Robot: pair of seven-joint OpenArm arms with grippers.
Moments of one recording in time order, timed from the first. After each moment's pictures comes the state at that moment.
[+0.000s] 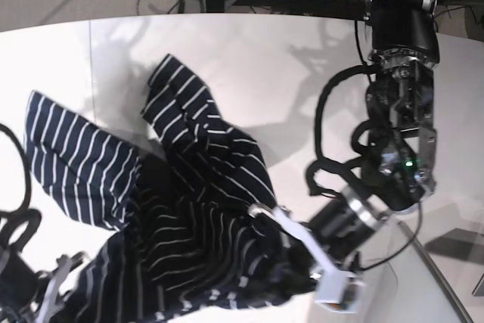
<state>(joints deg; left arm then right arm) -14.1 -12.6 8.0 108.0 -31.9 -21.4 36.1 27.1 33.0 -9.1 110.0 16.9 18.4 -48.9</state>
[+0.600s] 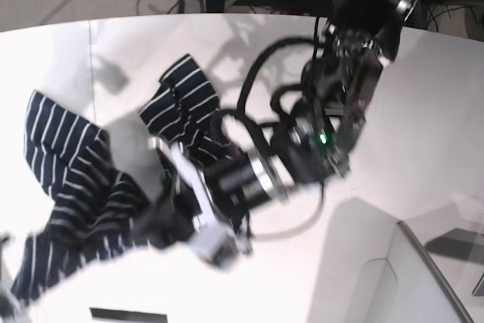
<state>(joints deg) -12.9 -8.6 29.0 108.1 -31.5 -17.9 34.8 17.0 31.4 6.5 114.7 -21.2 35.1 -40.7</state>
